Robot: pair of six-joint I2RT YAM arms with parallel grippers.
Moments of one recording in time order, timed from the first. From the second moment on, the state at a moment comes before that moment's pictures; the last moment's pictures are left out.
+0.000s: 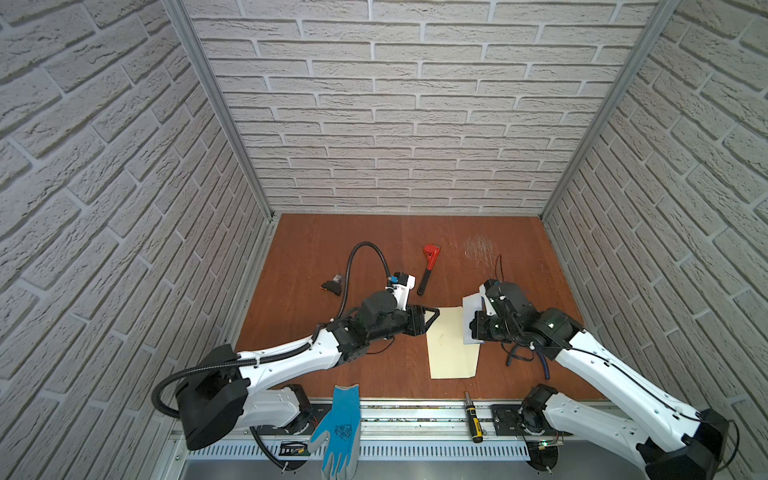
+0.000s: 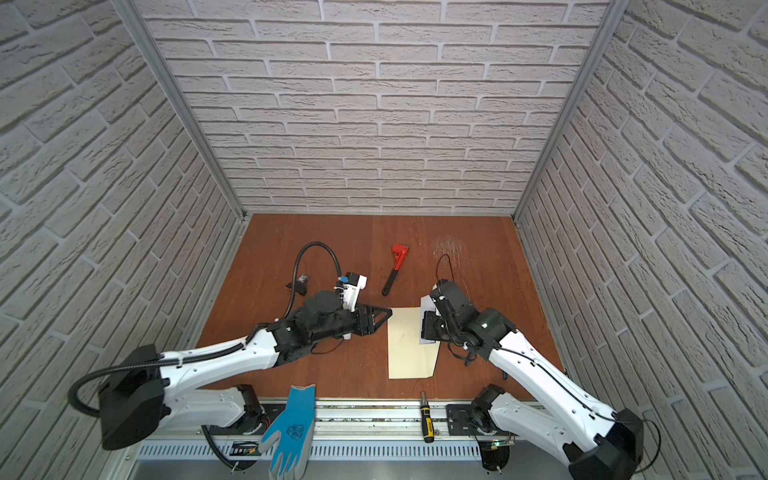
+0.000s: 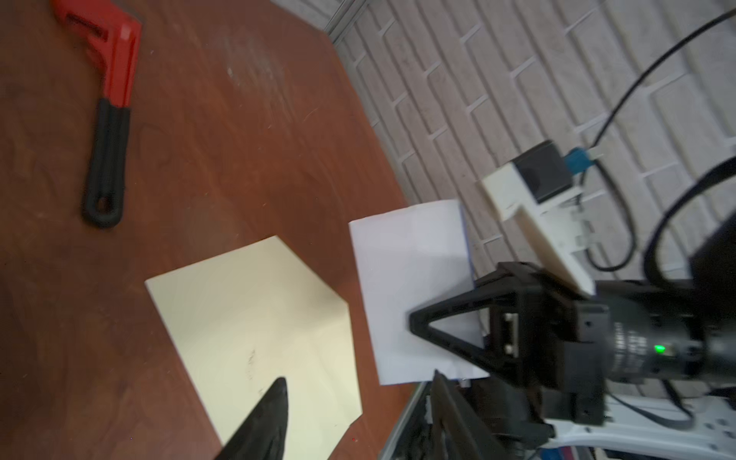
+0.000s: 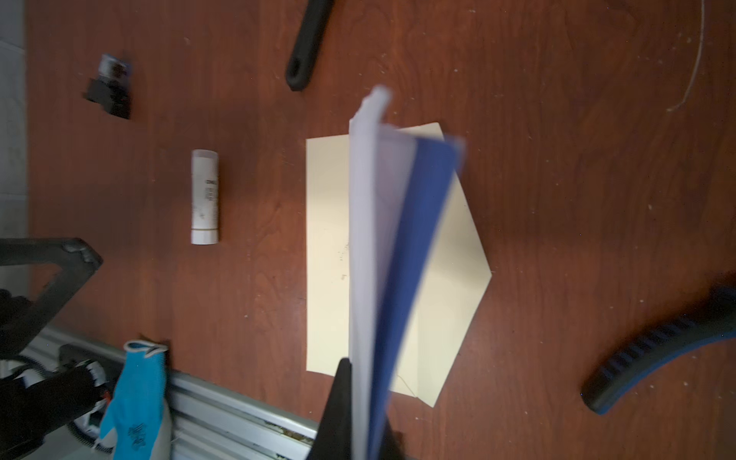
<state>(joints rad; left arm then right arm) -0.98 1.30 0.67 0.18 0.13 -0.78 0.57 0.98 0.83 -0.93 0.01 0.70</state>
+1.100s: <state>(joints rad) -0.90 1.89 0.97 0.14 0.25 -0.74 0.43 1.28 0.69 -0.72 -0.14 0.59</state>
